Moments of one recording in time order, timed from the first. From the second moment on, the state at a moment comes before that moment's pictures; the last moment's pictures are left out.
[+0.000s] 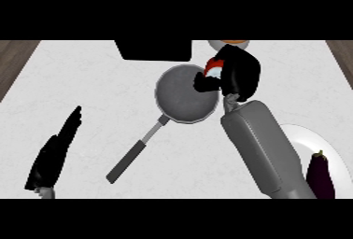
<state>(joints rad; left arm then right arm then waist) 0.06 0.17 0.04 -1.63 -0.22 -0.05 0.14 -0.75 -0.02 0.18 -1.20 1.10 -0.21 0.86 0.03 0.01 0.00</state>
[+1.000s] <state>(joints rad) -0.01 0.15 -0.01 -1.62 -0.23 -0.08 0.15 -1.00 0.00 -0.06 -0.50 0.56 -0.48 0.53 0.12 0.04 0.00</state>
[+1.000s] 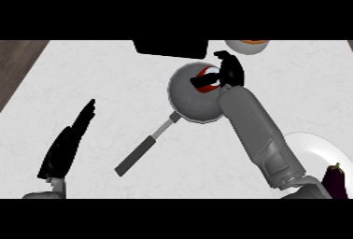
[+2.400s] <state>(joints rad) 0.07 0.18 0.09 -1.60 -0.22 -0.06 0.13 -0.56 -0.07 -0.19 -0.92 0.24 -0.86 -0.01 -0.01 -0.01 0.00</state>
